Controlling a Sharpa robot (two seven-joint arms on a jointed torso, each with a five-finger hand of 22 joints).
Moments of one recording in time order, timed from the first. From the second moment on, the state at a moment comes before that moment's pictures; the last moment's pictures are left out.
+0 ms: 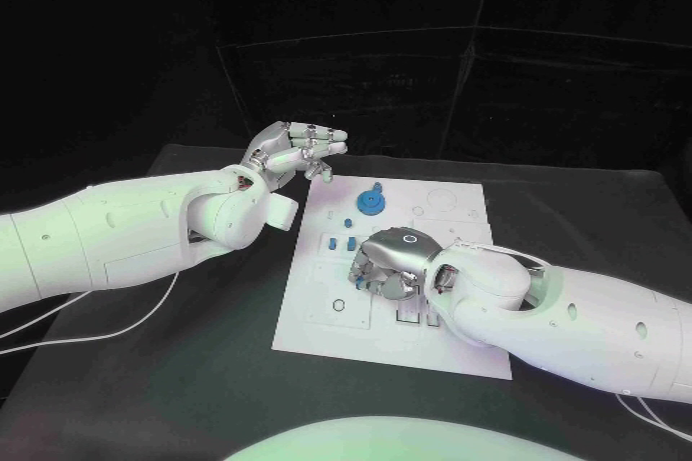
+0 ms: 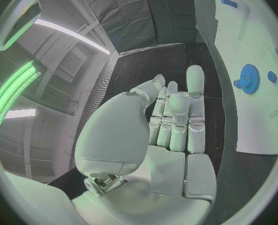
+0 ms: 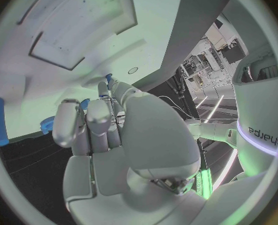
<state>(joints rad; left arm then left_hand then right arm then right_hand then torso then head) 1.30 -0.84 -0.16 1.45 0.02 -0.24 0.48 1.37 -0.10 0.39 -0.04 0.05 1.05 0.17 0.13 0.07 1.14 0.09 0.23 0.09 1.28 0.01 1.14 0.69 0.17 1.22 0.11 0.67 0.70 1.10 -0.60 -0.07 1.65 -1.71 -0.19 -0.18 1.52 -0.06 0.37 0.06 0.13 1.14 0.14 0.07 0.07 1.23 0.07 0.08 0.07 1.46 -0.01 1.18 0.82 0.09 1.34 0.10 1.37 1.28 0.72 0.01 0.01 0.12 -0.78</state>
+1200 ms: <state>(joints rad) 1.30 -0.84 -0.16 1.45 0.03 -0.22 0.47 1.37 -0.09 0.39 -0.04 0.05 1.05 0.17 0.13 0.07 1.14 0.09 0.23 0.09 1.28 0.01 1.13 0.68 0.17 1.22 0.11 0.67 0.70 1.09 -0.67 -0.08 1.70 -1.73 -0.29 -0.16 1.41 -0.12 0.30 0.07 0.17 0.99 0.18 0.06 0.07 1.04 0.12 0.09 0.07 1.43 0.03 1.16 0.75 0.09 1.27 0.14 1.29 1.18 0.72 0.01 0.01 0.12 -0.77</state>
